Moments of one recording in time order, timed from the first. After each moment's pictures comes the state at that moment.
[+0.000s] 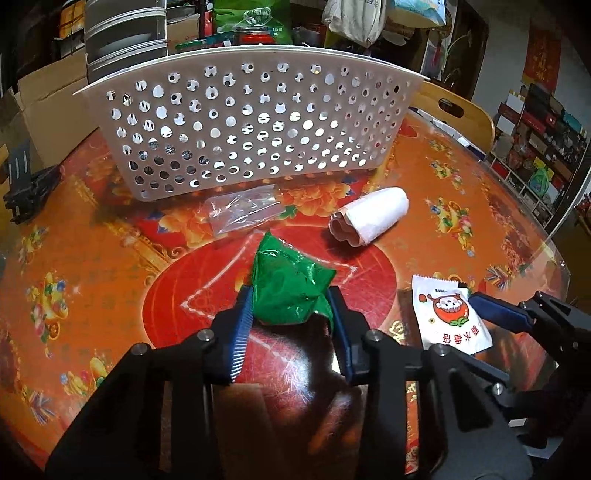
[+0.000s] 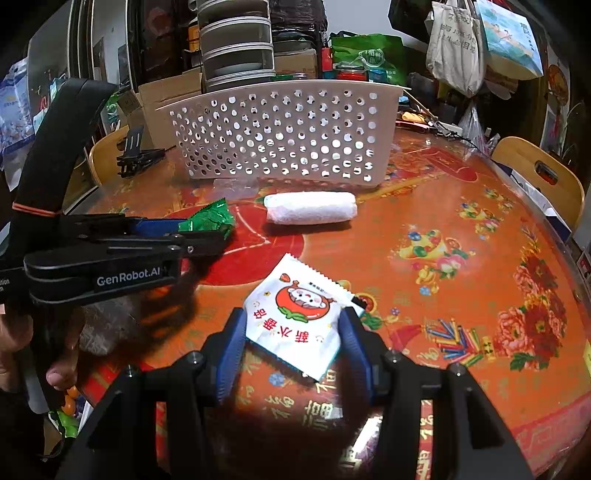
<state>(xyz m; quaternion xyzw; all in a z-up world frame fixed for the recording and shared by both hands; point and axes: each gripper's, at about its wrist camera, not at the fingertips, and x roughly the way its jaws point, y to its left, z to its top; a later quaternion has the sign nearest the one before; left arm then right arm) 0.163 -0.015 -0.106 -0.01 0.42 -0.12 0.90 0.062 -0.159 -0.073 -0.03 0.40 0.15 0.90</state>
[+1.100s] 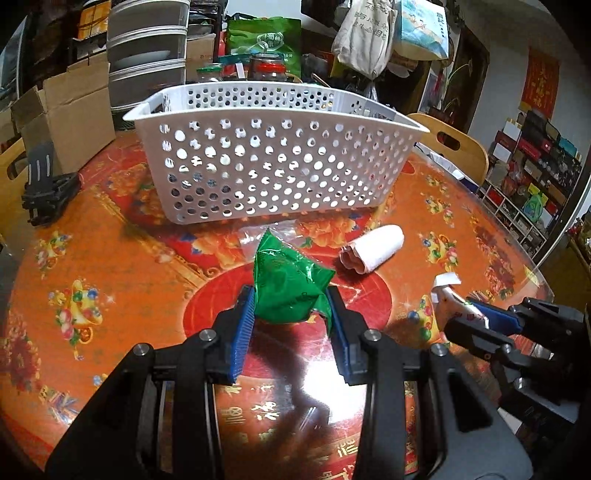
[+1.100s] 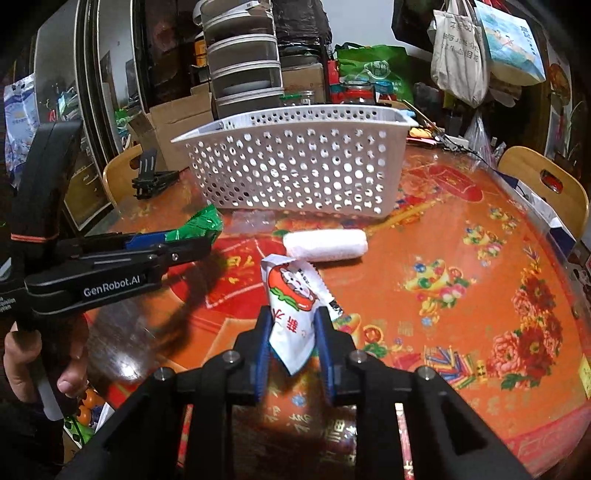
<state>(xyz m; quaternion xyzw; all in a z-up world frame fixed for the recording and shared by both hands) 0.141 0.021 -0.071 -0.04 0.37 -0.12 0.92 0.062 -0.156 -0.039 -0.02 0.38 0.18 0.91</state>
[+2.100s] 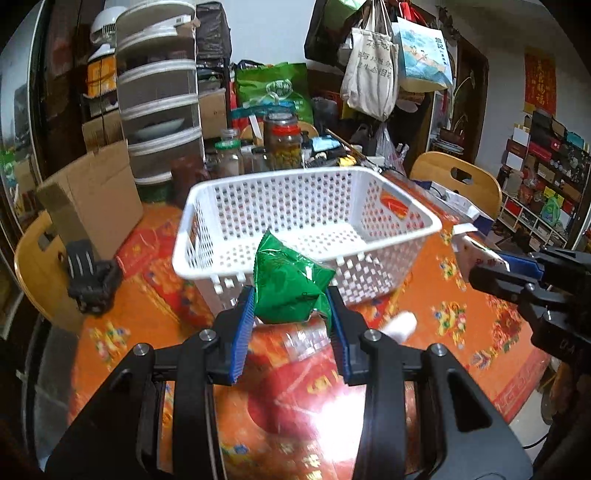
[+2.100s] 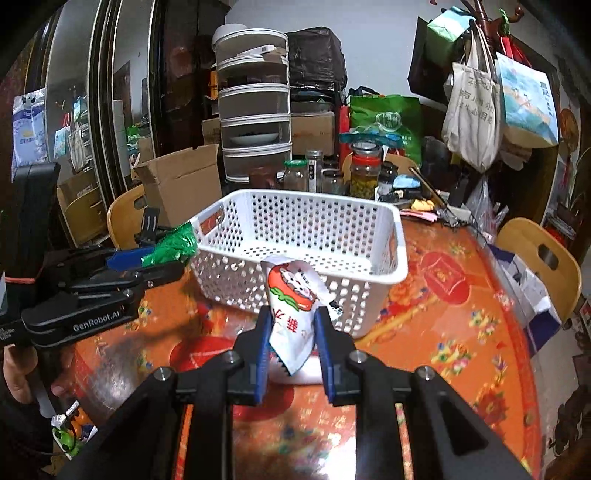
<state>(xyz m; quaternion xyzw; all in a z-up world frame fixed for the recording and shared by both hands) 0.173 0.035 0.041 0.01 0.31 -0.08 0.95 0.121 -0.156 0.067 -0.05 0.31 0.19 0.93</state>
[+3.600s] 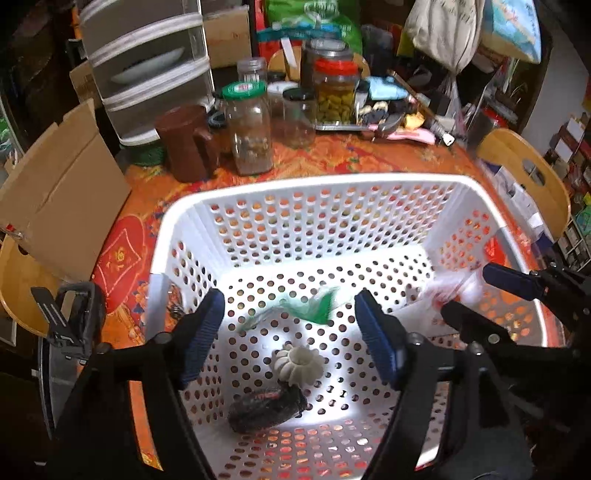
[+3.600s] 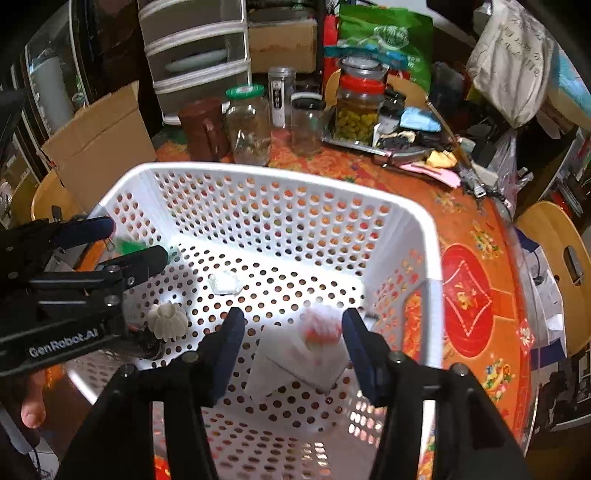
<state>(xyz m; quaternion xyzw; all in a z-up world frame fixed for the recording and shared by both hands) 0.405 0.039 0.025 -0.01 0.47 -0.01 0.88 0.349 -0.123 0.033 -0.08 0.48 0.15 0.86</state>
